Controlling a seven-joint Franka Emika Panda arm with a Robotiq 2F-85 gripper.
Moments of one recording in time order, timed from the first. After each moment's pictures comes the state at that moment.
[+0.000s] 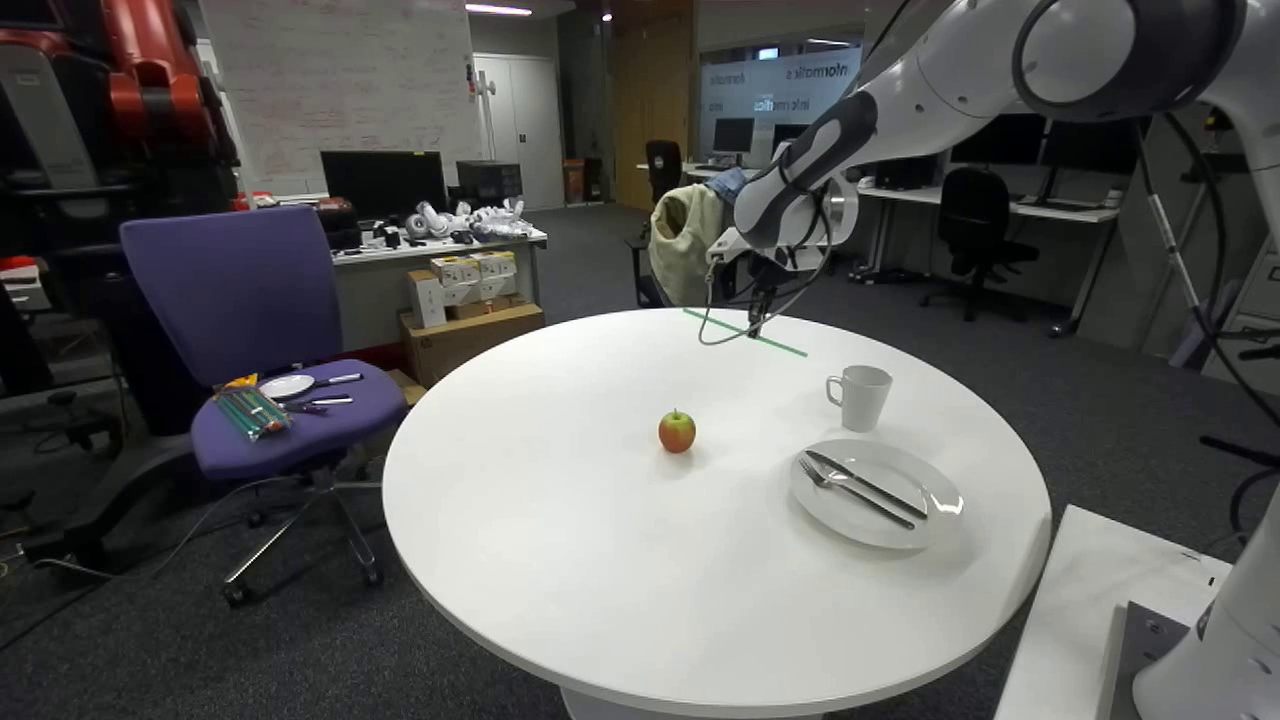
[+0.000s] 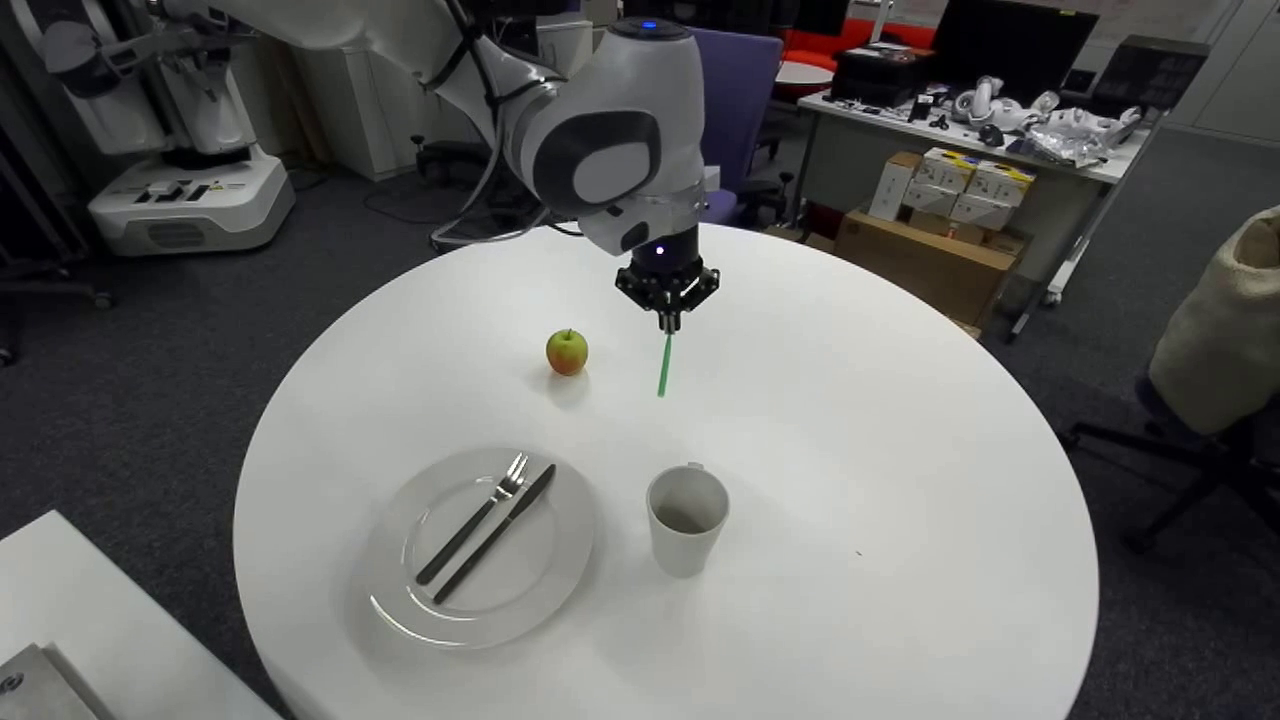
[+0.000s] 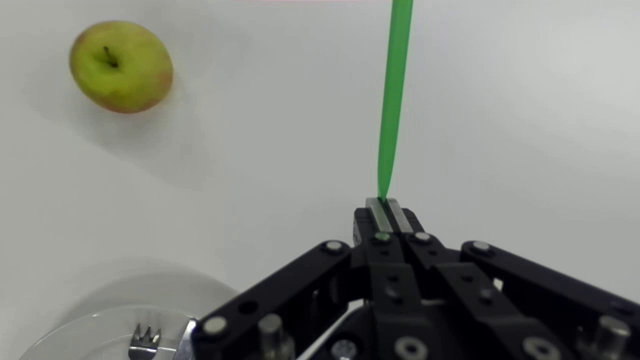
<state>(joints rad) -0.04 0.53 -0.33 -1.77 0.27 2.49 2.27</state>
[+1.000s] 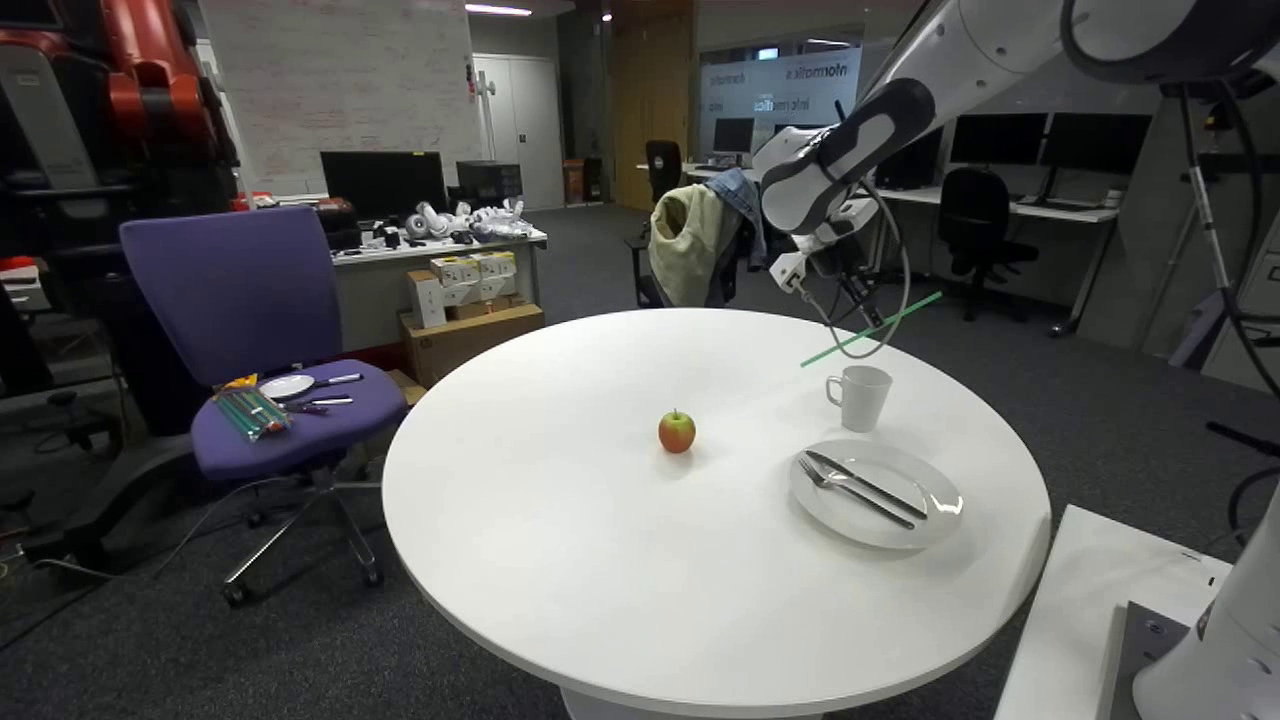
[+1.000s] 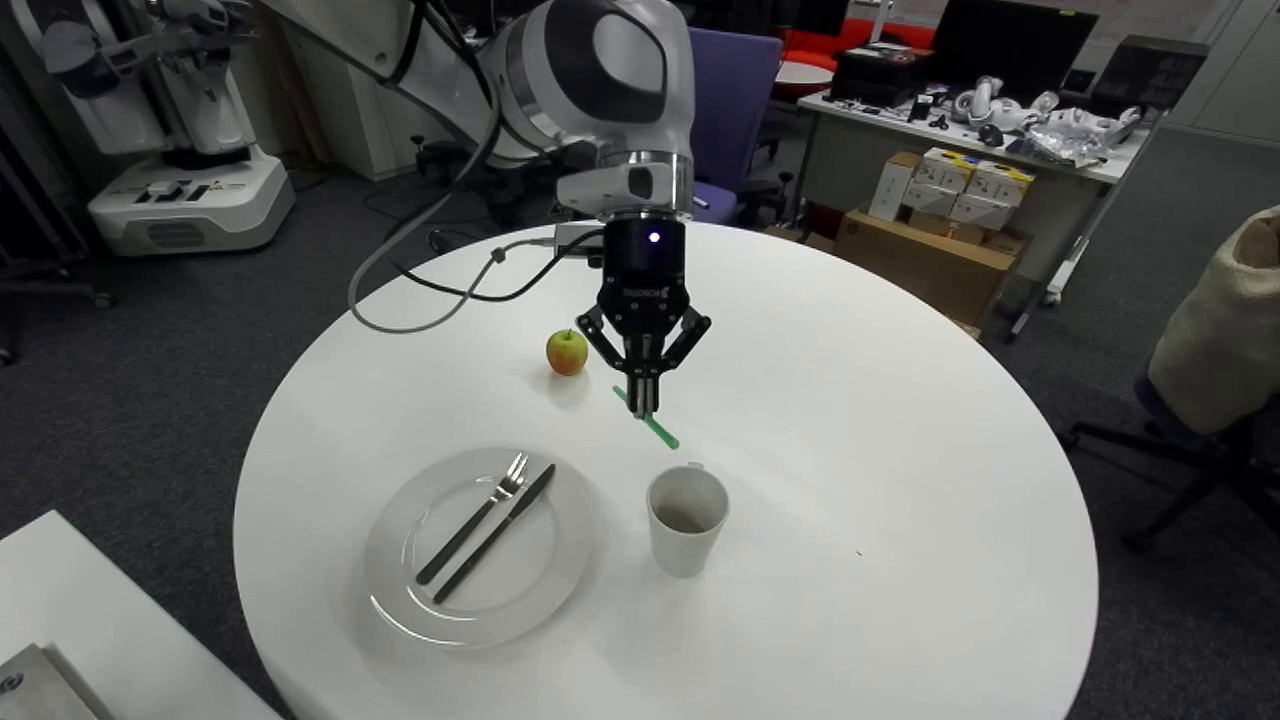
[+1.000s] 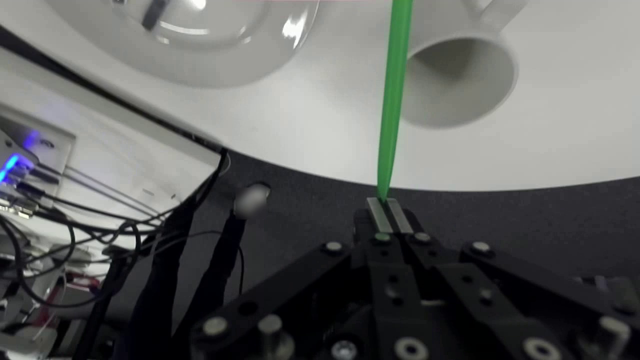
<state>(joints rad) -0.04 0.42 -0.36 -1.76 -0.37 1.76 2.18</state>
